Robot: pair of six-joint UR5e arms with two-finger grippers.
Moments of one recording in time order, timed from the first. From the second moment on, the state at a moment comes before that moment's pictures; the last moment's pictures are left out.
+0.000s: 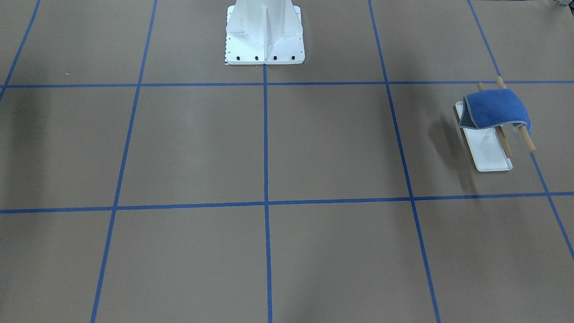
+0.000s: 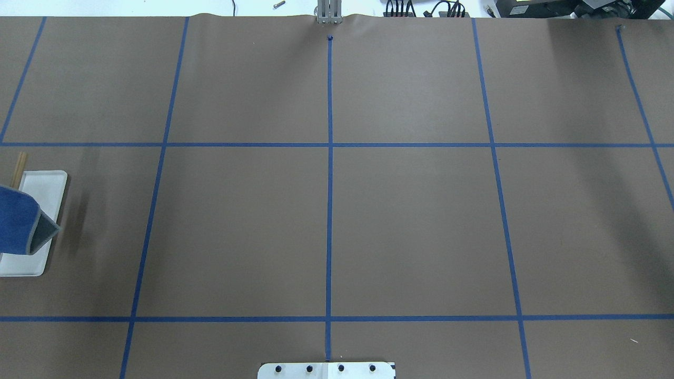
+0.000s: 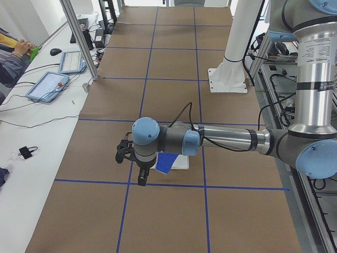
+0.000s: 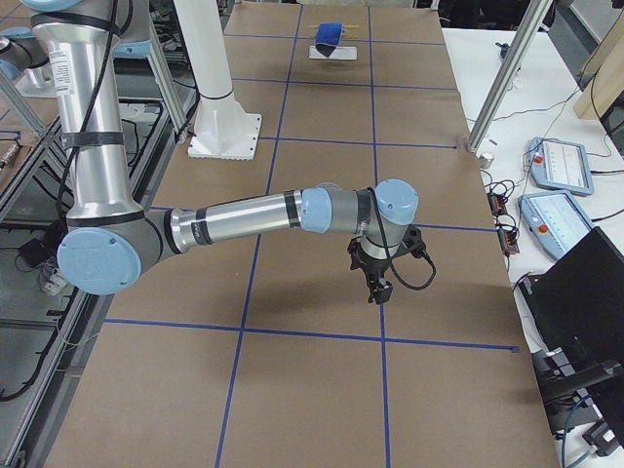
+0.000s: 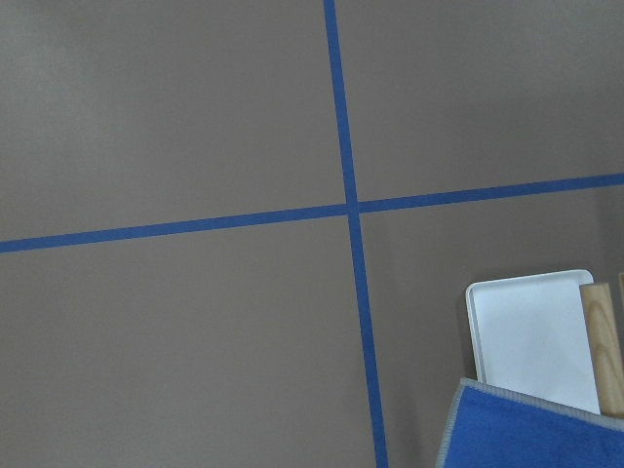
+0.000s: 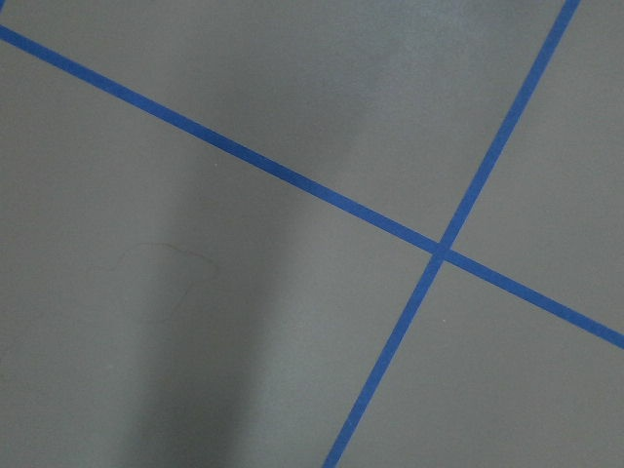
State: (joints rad) left arm -1.62 -1.51 -1.71 -1.60 -2.36 0.08; right arm 1.50 -1.48 1.71 -1.82 2.35 -0.42
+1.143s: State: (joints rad) left arm -1.62 -1.51 -1.73 -1.61 -2.38 0.07; right arm 1.51 -1.50 1.71 -1.81 2.42 -0.28
